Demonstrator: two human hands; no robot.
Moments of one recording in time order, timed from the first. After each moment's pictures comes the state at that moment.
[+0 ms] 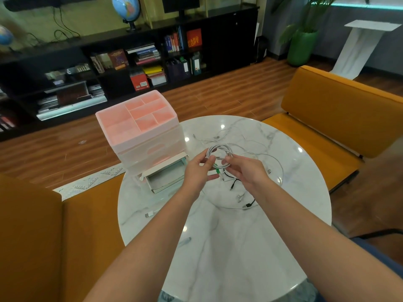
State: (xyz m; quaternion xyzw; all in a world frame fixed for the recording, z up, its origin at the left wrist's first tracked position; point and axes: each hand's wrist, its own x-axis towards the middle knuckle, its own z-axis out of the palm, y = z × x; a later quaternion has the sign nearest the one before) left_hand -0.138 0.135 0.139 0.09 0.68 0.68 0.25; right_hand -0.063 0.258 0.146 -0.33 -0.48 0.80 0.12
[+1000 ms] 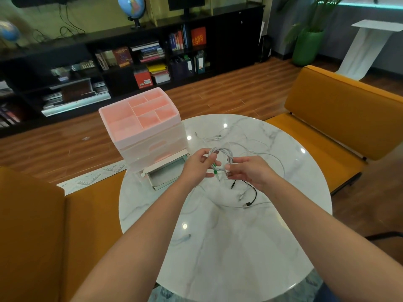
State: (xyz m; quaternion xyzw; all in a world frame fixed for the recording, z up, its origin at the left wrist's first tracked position) left_hand -0.152 0.129 0.141 0.18 0.76 0.57 0.25; right_hand -0.057 0.278 0.143 -0.29 -0.57 0.77 0.02
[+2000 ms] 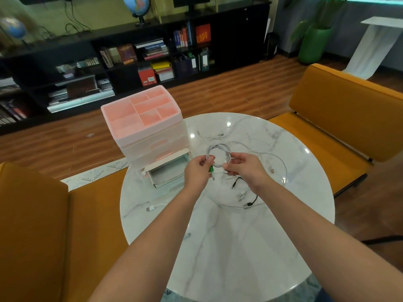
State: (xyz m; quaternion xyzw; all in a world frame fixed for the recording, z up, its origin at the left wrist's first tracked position) left_hand -0.139 0.138 0.121 0.06 0.78 0.60 0.17; right_hand -0.059 0.262 0.143 -0.26 -0.65 0.72 0.08
